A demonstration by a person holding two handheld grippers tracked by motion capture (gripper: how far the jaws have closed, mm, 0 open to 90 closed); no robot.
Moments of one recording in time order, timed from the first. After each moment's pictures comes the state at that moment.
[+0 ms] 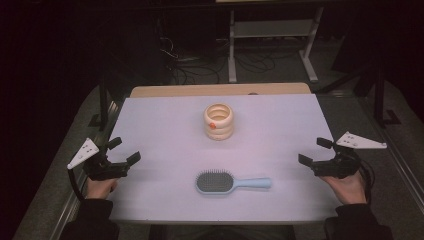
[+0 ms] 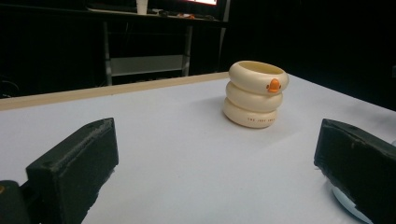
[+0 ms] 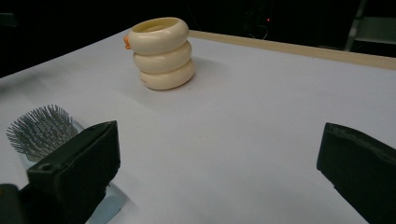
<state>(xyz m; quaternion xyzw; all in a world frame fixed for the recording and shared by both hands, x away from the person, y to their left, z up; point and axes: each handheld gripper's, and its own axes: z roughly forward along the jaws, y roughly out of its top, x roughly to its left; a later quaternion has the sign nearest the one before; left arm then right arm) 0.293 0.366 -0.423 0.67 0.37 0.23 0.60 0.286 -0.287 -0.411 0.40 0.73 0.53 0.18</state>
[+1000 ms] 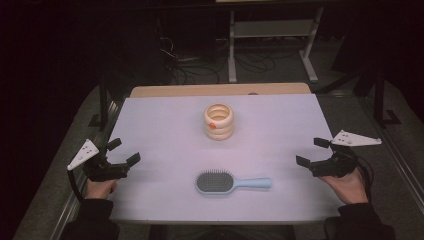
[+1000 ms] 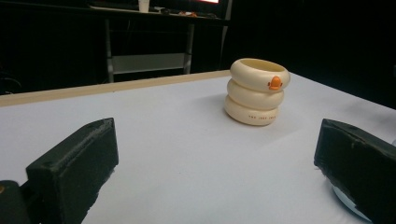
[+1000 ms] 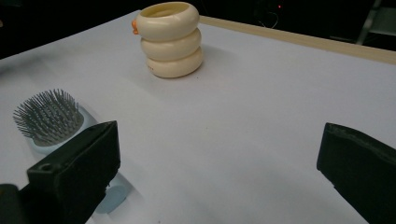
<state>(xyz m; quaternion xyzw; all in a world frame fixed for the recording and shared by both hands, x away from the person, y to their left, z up) 0.290 0.366 -0.425 0.67 0.37 0.23 0.60 0.290 -0.280 -0.405 0.38 0.76 0.50 0.17</state>
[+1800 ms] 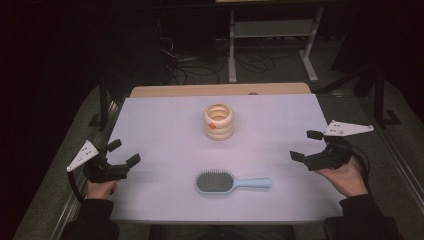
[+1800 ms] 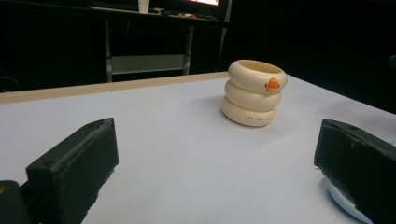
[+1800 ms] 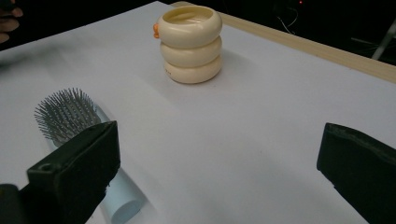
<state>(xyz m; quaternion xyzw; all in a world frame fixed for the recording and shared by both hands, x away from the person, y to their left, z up) 0.287 0.366 -0.426 0.67 0.37 0.23 0.60 0.302 -0.260 -0.377 0.35 0.79 0.48 0.16</state>
